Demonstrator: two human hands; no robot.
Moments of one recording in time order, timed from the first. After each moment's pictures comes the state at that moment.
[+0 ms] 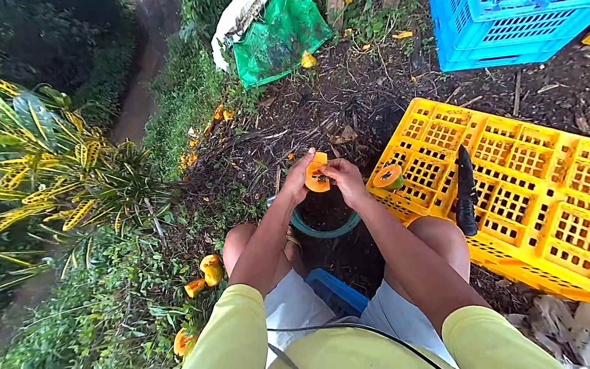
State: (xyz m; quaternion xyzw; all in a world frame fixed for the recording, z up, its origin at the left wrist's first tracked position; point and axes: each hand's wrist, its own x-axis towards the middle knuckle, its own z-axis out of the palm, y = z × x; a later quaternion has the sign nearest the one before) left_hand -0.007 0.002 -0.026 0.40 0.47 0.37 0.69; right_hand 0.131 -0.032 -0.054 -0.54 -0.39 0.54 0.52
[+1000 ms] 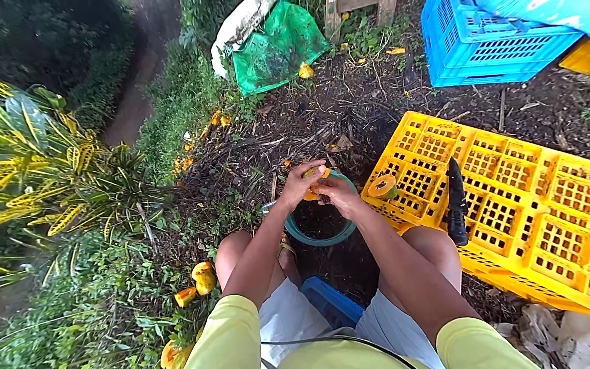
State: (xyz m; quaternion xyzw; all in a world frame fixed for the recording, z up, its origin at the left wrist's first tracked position) left_hand -0.013 0.003 -0.026 0.63 0.42 0.36 0.54; right_hand 0.132 -0.041 -0.051 -0.54 -0.41 0.62 0.40
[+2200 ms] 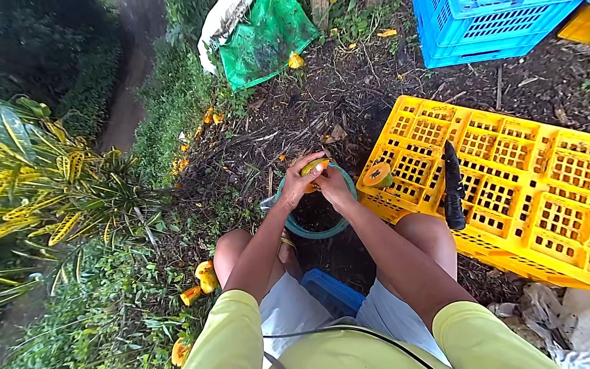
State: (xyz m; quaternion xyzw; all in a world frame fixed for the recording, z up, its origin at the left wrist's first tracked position) left_hand -0.003 0.000 -0.048 0.66 0.34 0.42 0.53; right_hand 0.122 -0.037 -0.052 -0.59 -0.41 0.51 0.46
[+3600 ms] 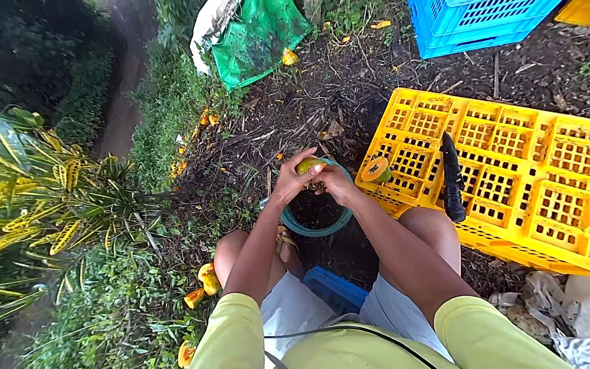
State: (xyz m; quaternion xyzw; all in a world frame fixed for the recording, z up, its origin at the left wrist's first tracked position) left_hand -0.014 0.005 -0.028 0.74 0.36 0.33 0.46; right_hand 0.137 -0.035 -0.047 -0.54 -0.36 0.62 0.45
